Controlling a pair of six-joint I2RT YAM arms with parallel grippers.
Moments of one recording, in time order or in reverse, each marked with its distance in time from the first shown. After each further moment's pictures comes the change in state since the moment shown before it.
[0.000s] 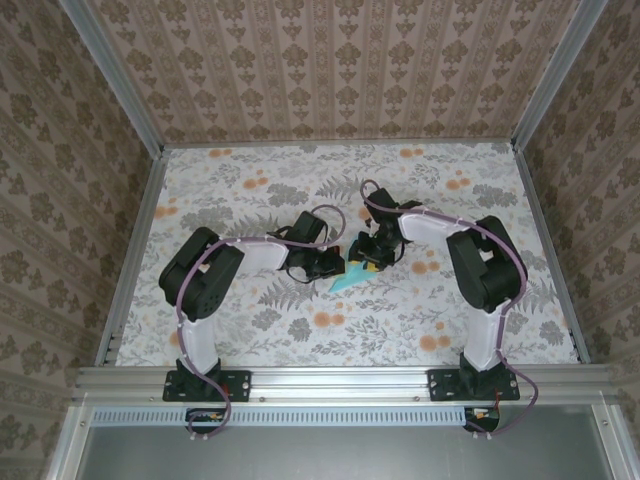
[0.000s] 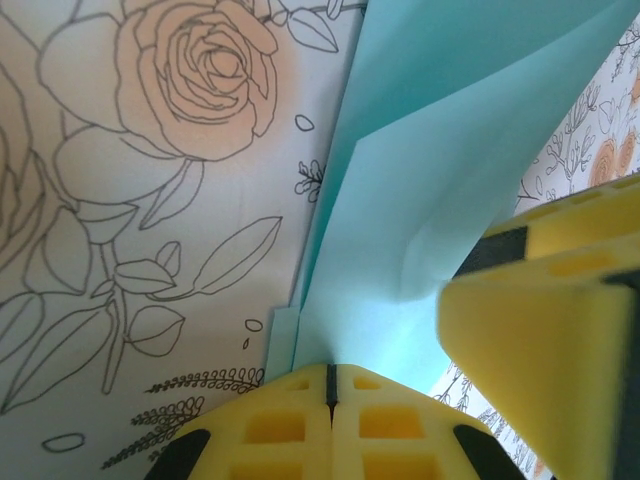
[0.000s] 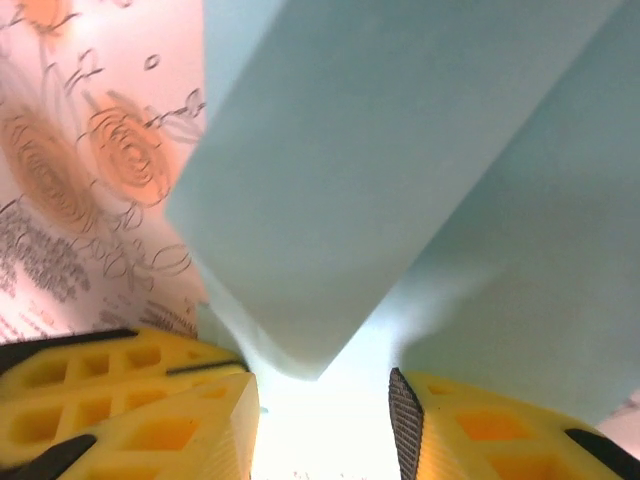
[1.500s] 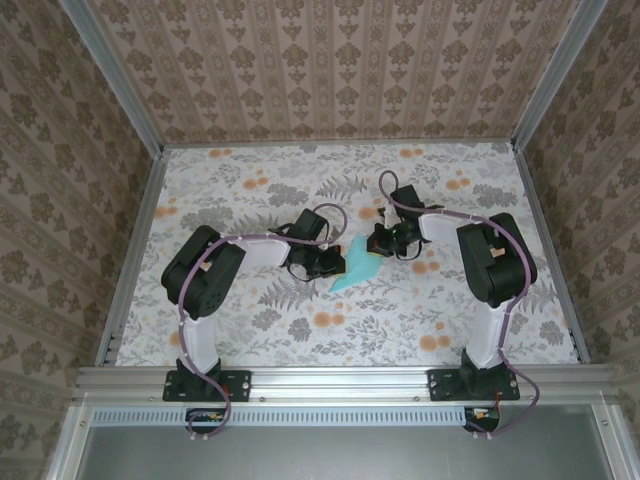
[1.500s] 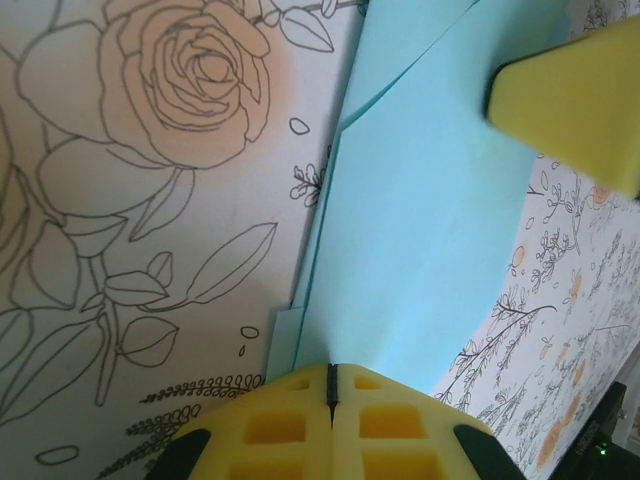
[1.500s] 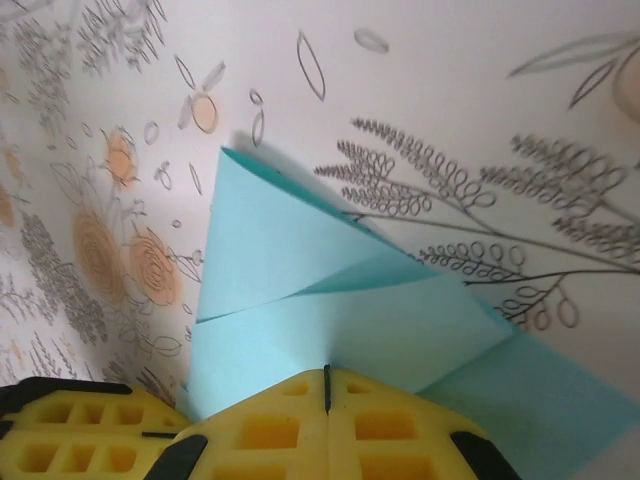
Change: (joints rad) left arm 0.001 0.018 0.038 -0.061 0.011 0.030; right arm -0.150 0.013 -0.107 0.277 -0.118 -0.193
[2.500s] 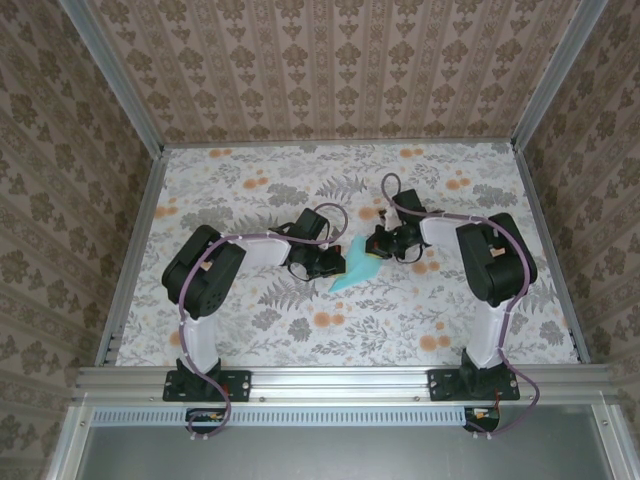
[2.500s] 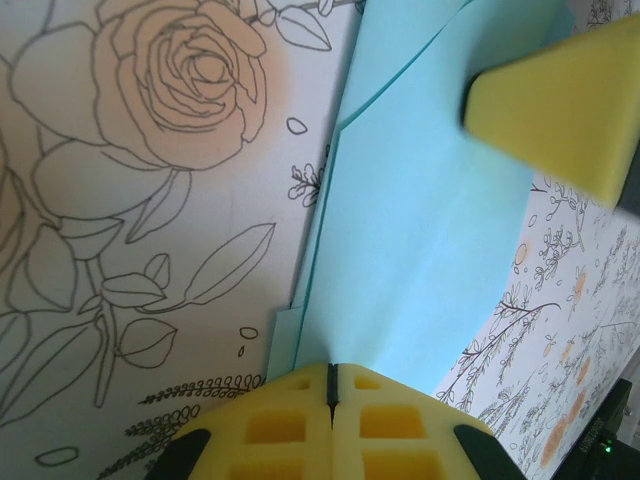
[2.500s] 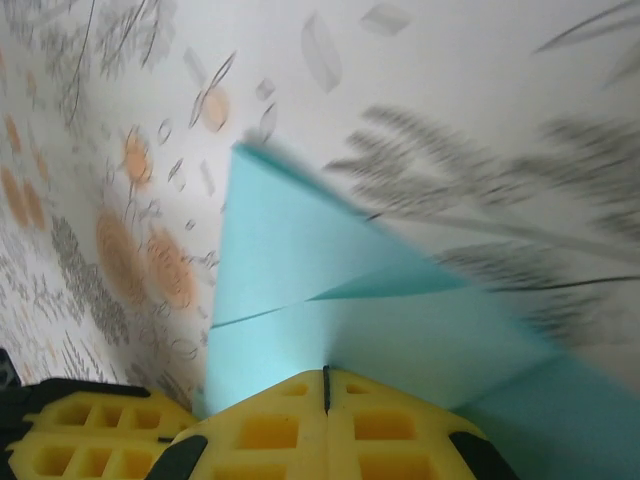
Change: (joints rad) left arm 0.000 0.004 0.011 -0.021 0.000 0.012; right arm -0.031 0.016 -0.051 0.091 -0.048 0.051
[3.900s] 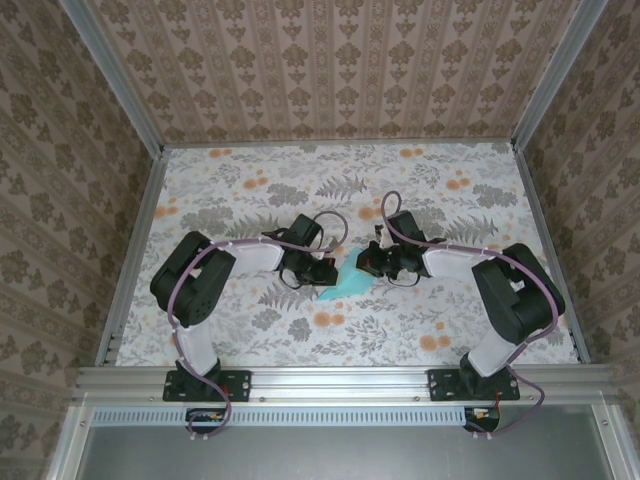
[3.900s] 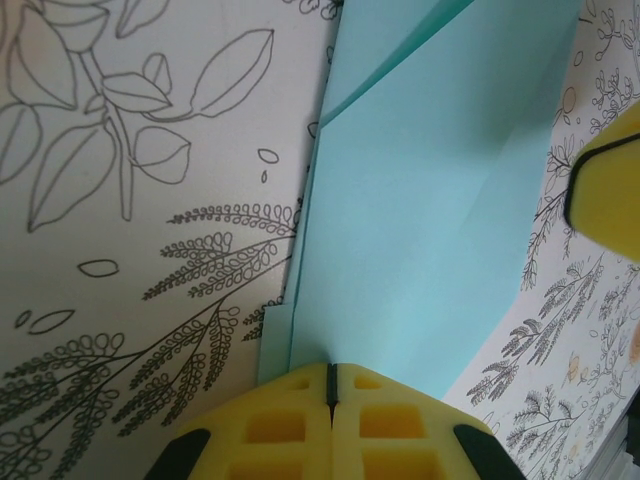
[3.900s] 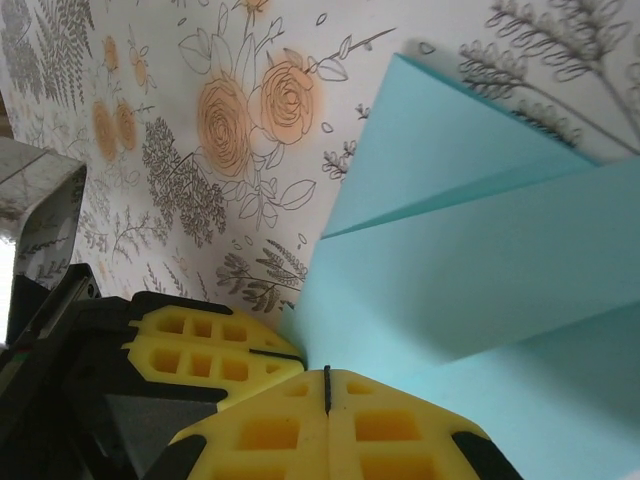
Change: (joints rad) left arm 0.001 -0.085 -0.076 -0.102 0.003 0.256; right arm 0.179 -0.265 -0.277 0.222 0.050 0.287
